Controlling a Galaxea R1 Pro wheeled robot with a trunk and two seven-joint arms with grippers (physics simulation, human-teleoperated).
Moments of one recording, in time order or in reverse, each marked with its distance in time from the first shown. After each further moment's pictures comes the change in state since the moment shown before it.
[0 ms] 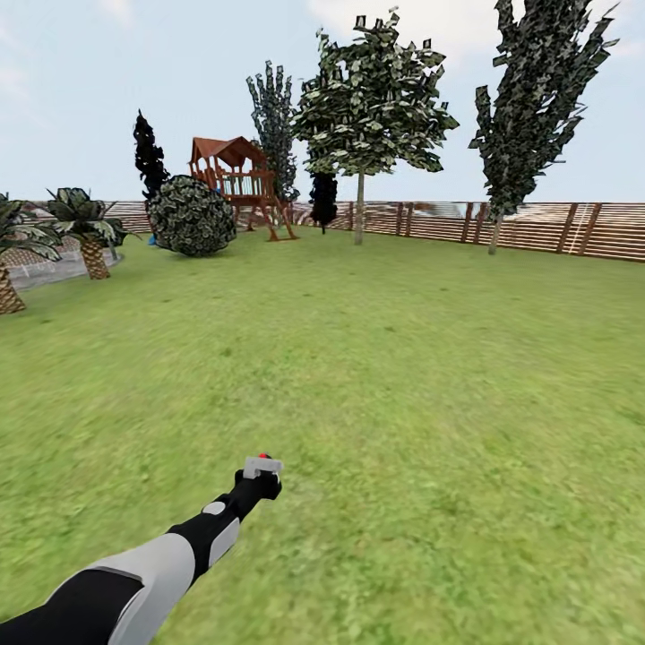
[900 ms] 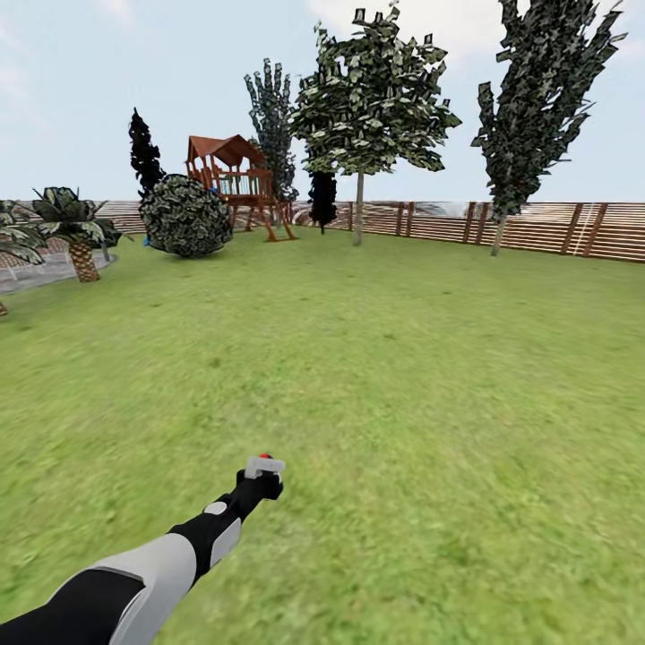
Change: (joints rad) left arm 0.000 -0.005 -0.003 0.000 0.001 0.000 0.000; right arm 0.000 0.017 0.000 0.000 0.000 0.002 0.002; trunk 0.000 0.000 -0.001
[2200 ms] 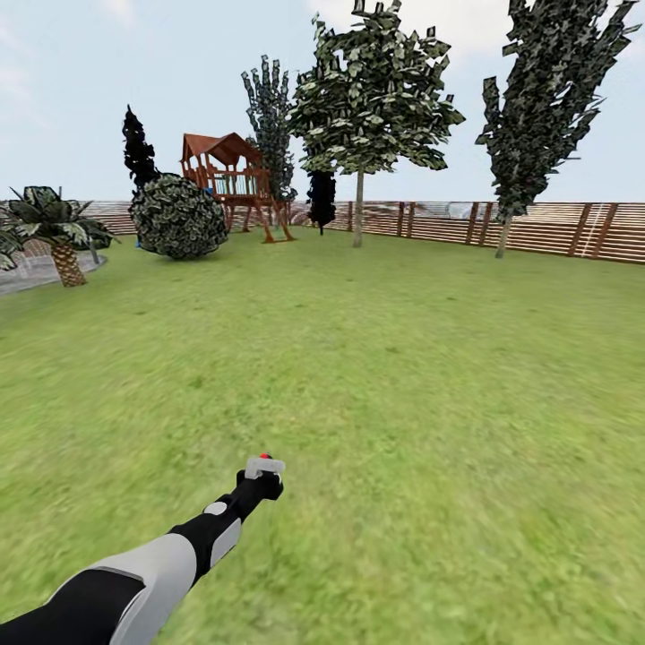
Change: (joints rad) left arm 0.000 0.000 0.000 0.002 0.000 0.002 0.000; right arm 0.000 0.006 0.000 0.000 -0.003 -0.003 0.000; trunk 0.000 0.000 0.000
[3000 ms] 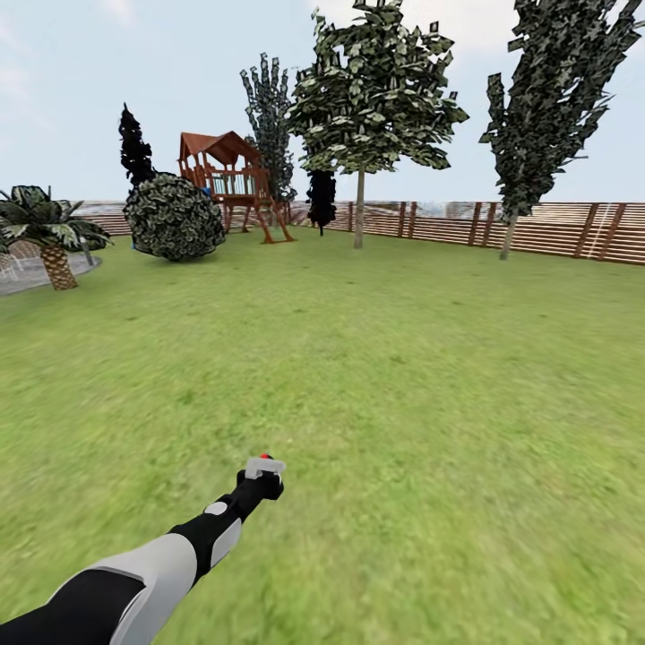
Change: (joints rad) left arm 0.000 -0.001 0.000 0.000 -0.001 0.000 0.000; right arm 0.000 0.000 0.000 0.000 0.003 0.002 -0.001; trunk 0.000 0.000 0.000
